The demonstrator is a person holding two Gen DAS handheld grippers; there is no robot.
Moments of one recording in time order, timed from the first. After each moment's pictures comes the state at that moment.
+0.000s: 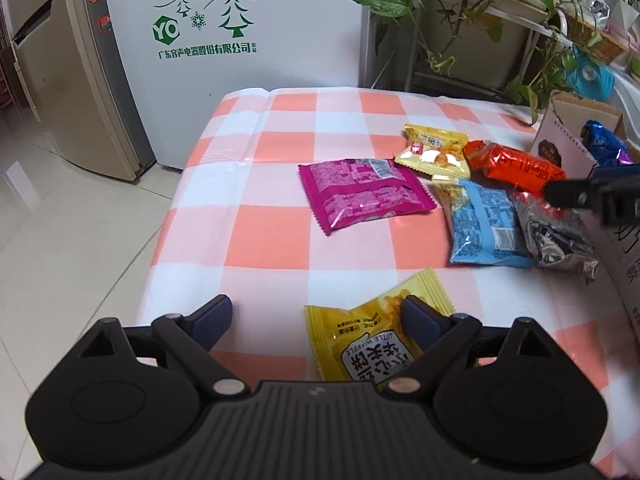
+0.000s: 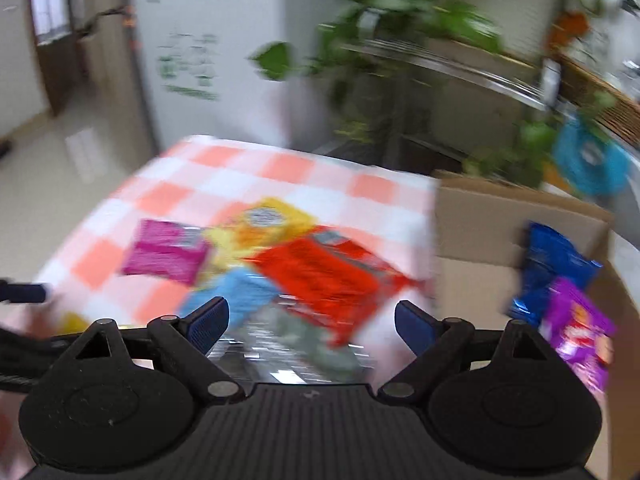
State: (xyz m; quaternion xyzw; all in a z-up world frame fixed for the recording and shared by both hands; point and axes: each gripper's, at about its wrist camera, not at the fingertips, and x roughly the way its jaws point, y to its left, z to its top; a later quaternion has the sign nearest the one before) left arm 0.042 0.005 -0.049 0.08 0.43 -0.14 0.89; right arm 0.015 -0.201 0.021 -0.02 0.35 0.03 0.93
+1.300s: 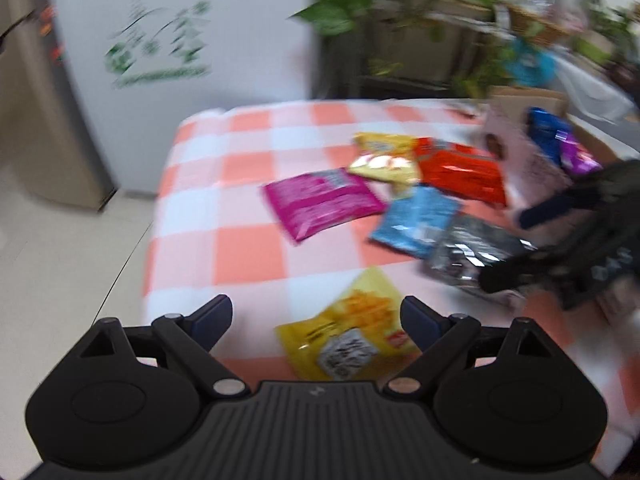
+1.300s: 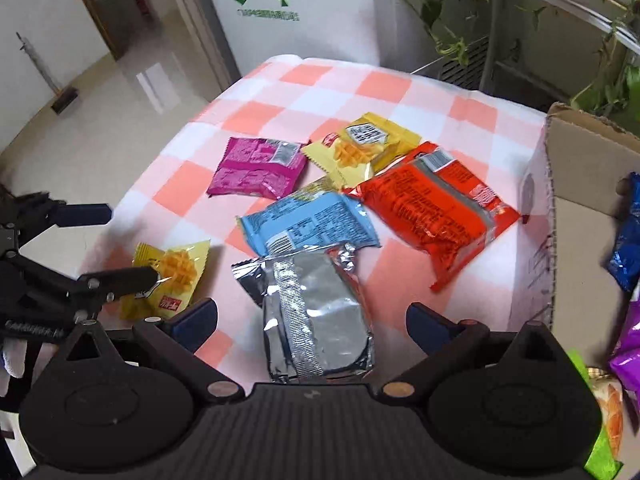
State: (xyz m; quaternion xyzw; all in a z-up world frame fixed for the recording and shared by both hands) left arm 0.030 0.014 -0.024 0.12 0.41 -0.25 0.87; right arm 0.017 -0.170 0.009 0.00 0.47 0.17 0.87
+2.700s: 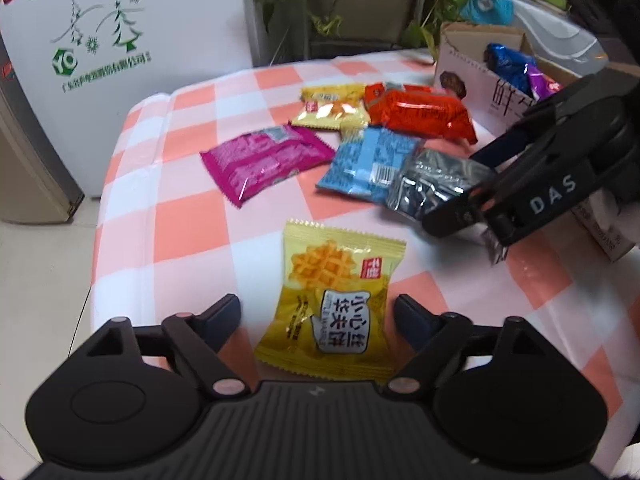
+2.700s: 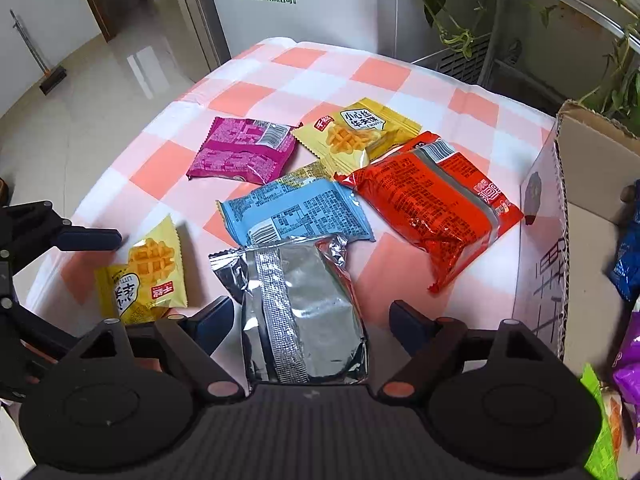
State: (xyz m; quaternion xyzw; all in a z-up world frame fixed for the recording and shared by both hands) left arm 0.020 -0.008 -0.059 0.16 0.43 -0.28 0.85; right arm 0.027 -0.163 -0.007 -0.04 0.48 0.15 0.86
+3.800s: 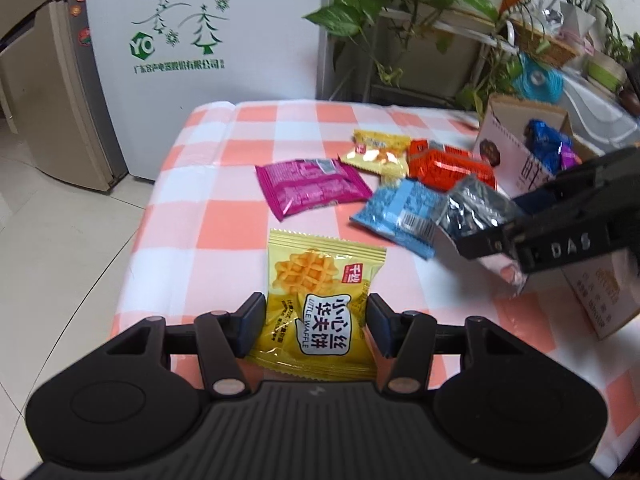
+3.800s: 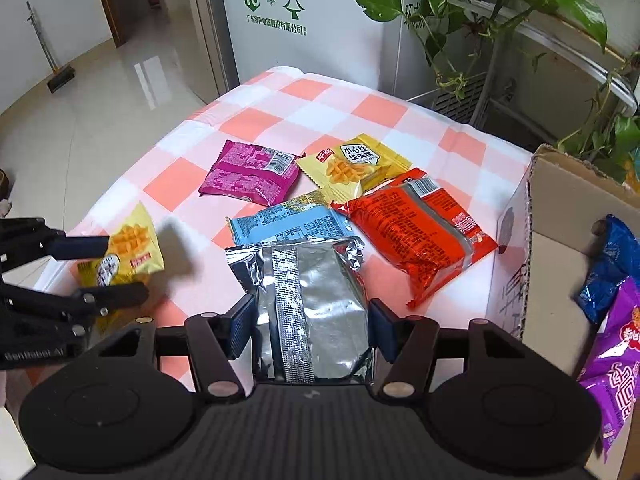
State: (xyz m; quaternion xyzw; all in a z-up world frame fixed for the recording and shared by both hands) left arm 0.001 0.010 -0.035 0.06 0.40 -0.19 0.89; right arm 0.006 -0.167 0.017 -0.07 0.44 0.16 0.88
